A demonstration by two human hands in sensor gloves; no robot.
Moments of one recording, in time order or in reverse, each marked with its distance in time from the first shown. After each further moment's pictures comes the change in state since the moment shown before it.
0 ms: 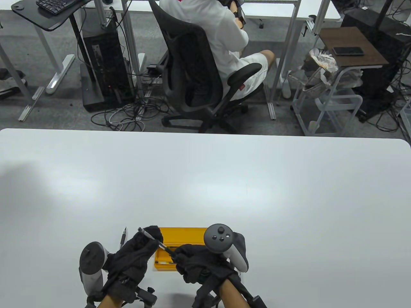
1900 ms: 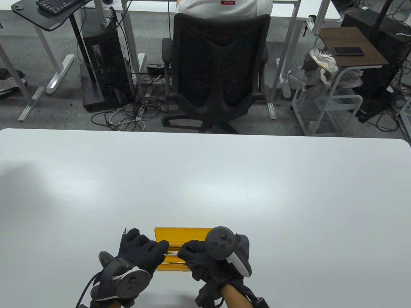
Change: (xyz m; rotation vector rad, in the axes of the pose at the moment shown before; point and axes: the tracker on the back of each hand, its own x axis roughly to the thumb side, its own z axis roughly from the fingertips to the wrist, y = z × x) left_hand 0.053 -0.039 0.013 -0.112 -0.498 -1.302; right_hand 0.012 -0.015 0.015 -0.202 -0.059 0.246
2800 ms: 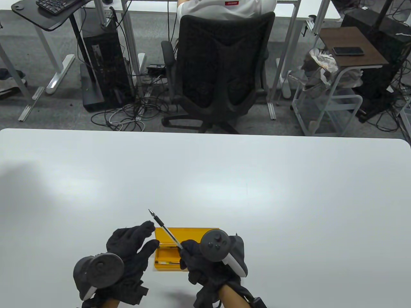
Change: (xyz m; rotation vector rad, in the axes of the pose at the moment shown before) left_hand -0.043 0.003 0.015 0.182 0.469 0.679; right_hand -0.002 0.012 -0.002 -0.017 -0.037 -0.099
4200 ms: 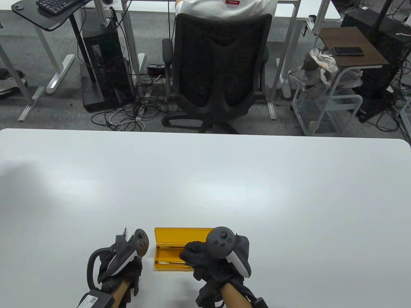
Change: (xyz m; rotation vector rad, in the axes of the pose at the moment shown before) left_hand -0.057 -0.056 -0.026 -0.415 0.475 -1.049; right_hand -0.015 -0.004 -0.002 -0.007 0.163 0.078
